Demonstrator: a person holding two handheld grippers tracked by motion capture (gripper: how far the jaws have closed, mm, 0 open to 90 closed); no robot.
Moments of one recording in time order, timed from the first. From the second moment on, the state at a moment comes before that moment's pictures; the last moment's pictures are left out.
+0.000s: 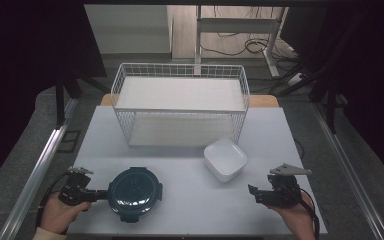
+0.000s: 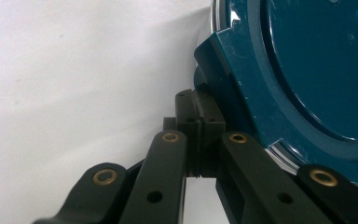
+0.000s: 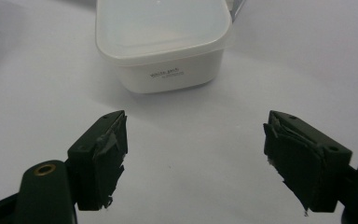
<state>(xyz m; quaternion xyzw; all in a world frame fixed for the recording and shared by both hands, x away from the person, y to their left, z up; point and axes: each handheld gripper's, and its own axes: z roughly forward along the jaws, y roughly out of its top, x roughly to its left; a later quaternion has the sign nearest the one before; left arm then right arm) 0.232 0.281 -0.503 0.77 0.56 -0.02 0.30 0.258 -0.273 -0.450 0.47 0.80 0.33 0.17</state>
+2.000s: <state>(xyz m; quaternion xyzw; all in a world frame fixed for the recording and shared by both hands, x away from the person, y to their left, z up) 0.241 0.204 -0.477 0.78 0.51 0.04 0.36 0.255 -0.268 -0.444 0.45 0.80 0.35 0.17</state>
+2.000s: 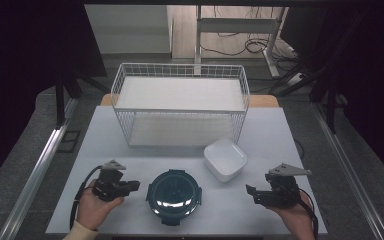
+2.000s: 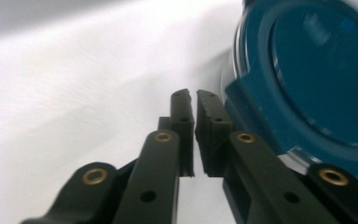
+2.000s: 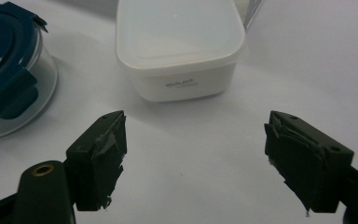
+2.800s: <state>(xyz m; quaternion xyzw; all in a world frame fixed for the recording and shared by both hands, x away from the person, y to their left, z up) 0.226 0.218 -0.461 0.74 0.51 0.10 0.43 0.246 -0.250 -0.443 0.40 0.81 0.40 0.14</state>
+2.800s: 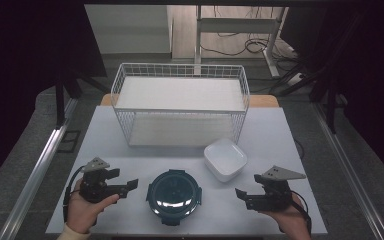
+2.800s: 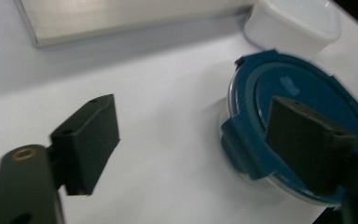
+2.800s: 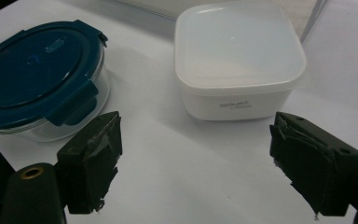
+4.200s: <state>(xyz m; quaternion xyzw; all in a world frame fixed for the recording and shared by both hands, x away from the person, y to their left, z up) 0.249 0.189 -0.474 0.76 0.51 -0.01 0.40 0.245 -0.153 -0.463 0.42 0.80 0.42 -0.04</state>
